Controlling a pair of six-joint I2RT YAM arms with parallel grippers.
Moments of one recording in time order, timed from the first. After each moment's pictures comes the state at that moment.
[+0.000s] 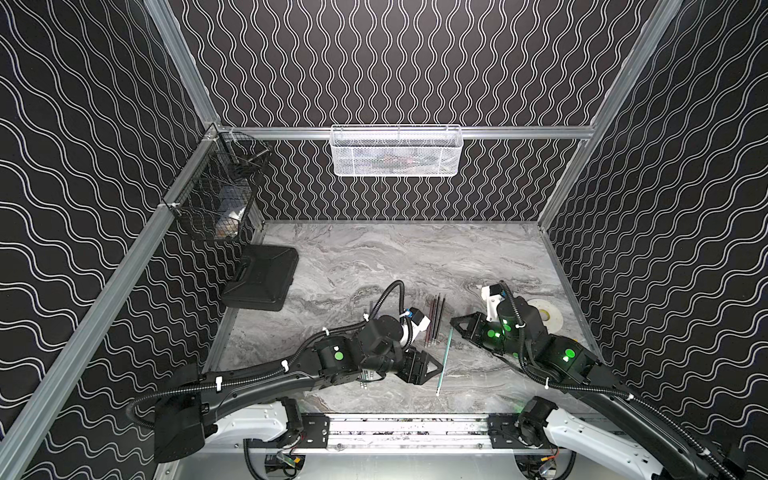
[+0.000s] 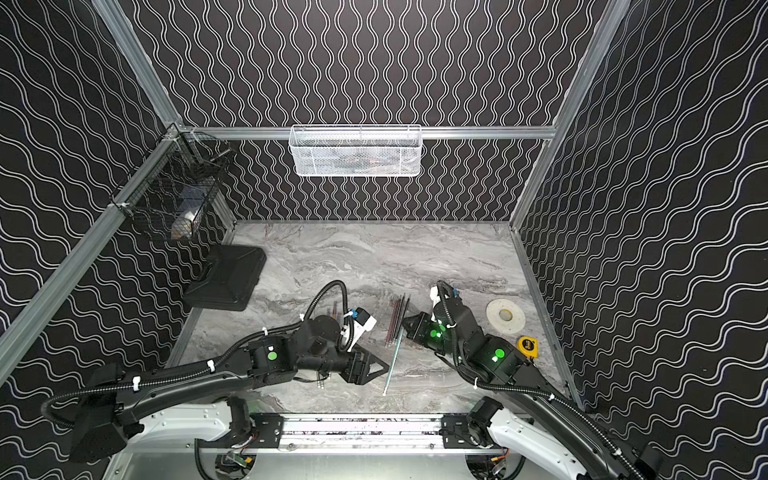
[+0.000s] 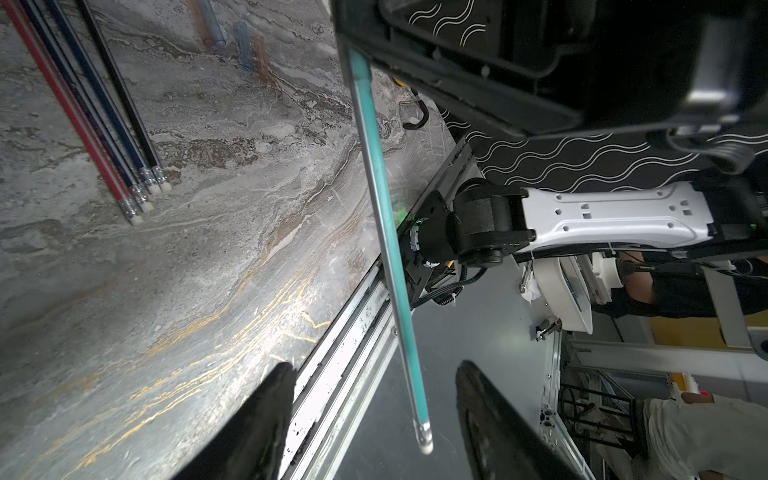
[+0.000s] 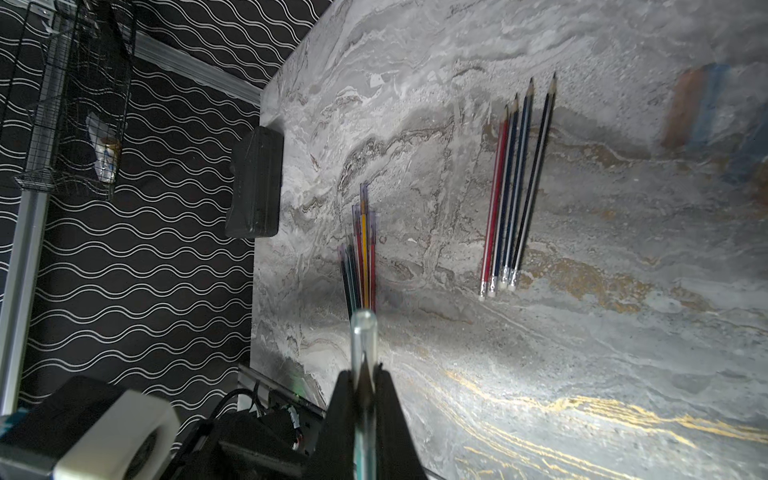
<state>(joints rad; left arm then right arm) -1.07 1.16 0.80 -0.21 0.27 -0.74 0.75 0.78 0.75 -0.57 -0.03 1.05</state>
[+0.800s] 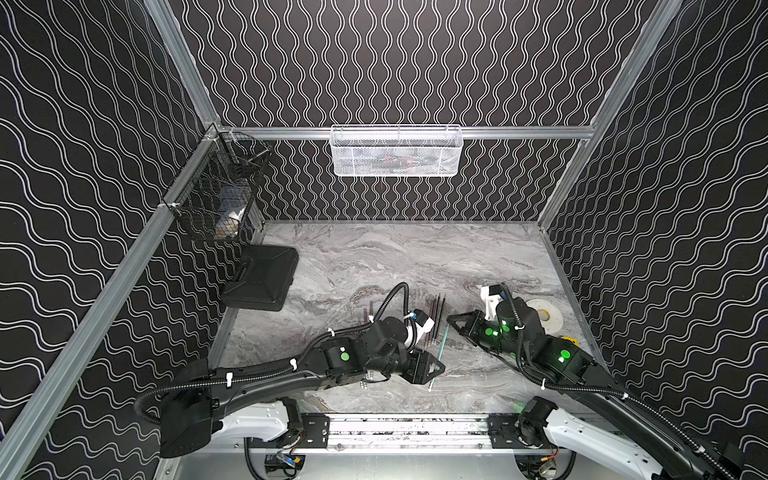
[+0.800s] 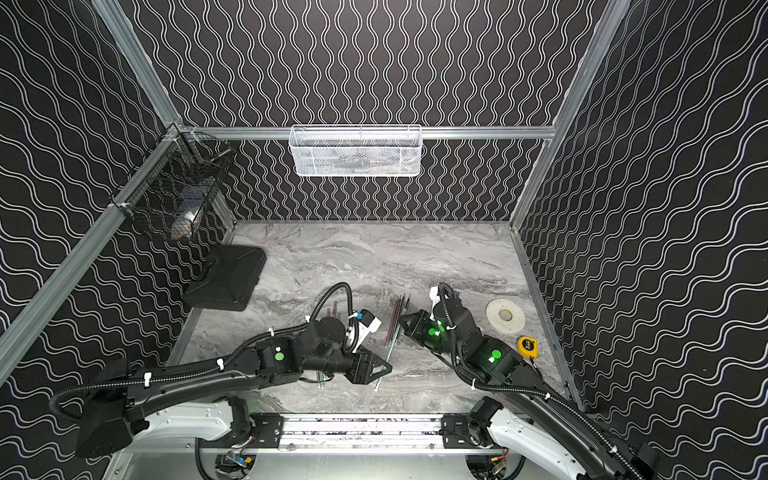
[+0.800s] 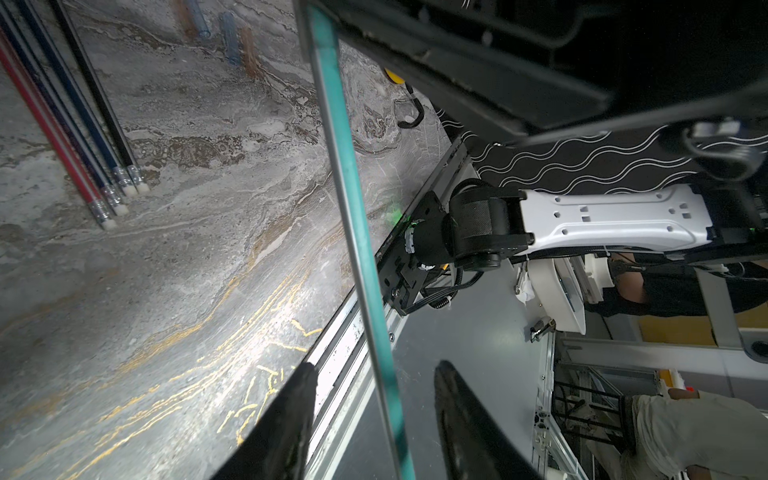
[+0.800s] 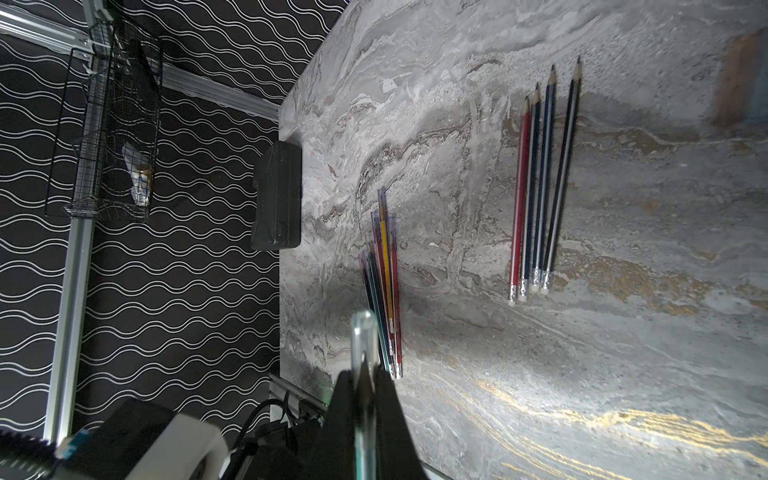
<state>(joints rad) -1.08 1.20 0.79 -0.15 0.29 -0.76 0.75 0.78 0.72 -0.47 -0.03 1.13</state>
